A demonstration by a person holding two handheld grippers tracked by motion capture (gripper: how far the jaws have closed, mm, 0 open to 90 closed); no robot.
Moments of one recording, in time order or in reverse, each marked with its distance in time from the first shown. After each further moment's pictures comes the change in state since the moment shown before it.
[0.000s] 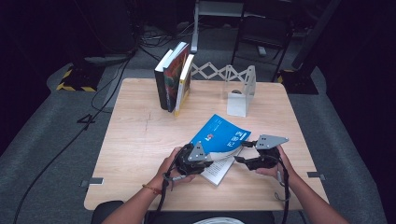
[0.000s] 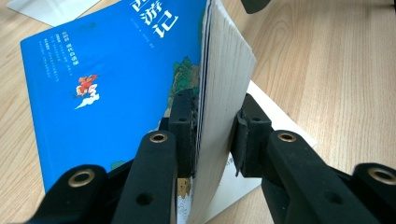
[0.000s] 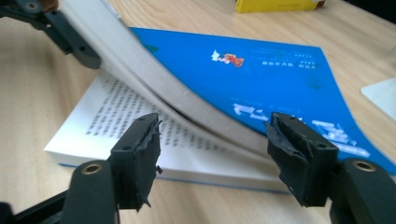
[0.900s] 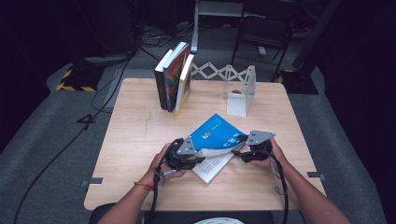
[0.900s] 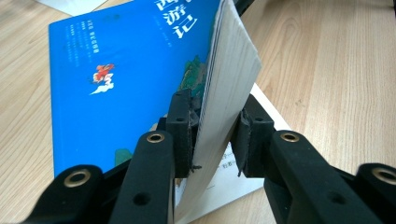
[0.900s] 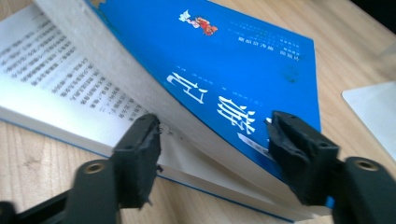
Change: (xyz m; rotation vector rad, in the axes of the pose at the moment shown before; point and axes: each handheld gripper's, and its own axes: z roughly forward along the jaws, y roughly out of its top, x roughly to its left) left arm 0.025 -0.012 -0.021 -0.013 -0.018 -0.051; right arm -0.024 -0.006 0.032 0.090 -0.071 -0.165
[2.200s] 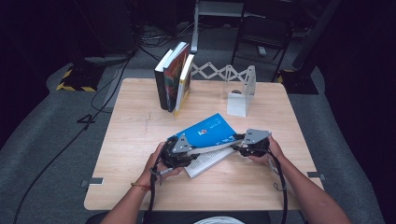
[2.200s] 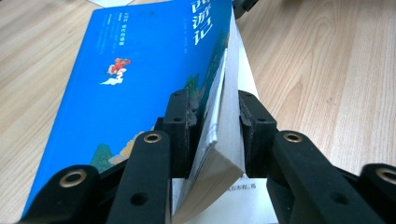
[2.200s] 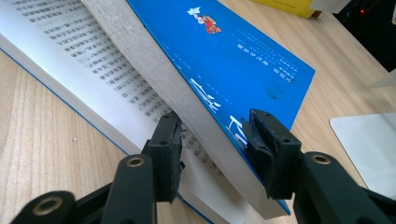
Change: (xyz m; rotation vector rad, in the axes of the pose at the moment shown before) left arm 0.003 -0.005 -0.005 -0.012 0.095 -0.029; right arm -0.008 0.006 0.009 -0.004 -0.006 -0.118
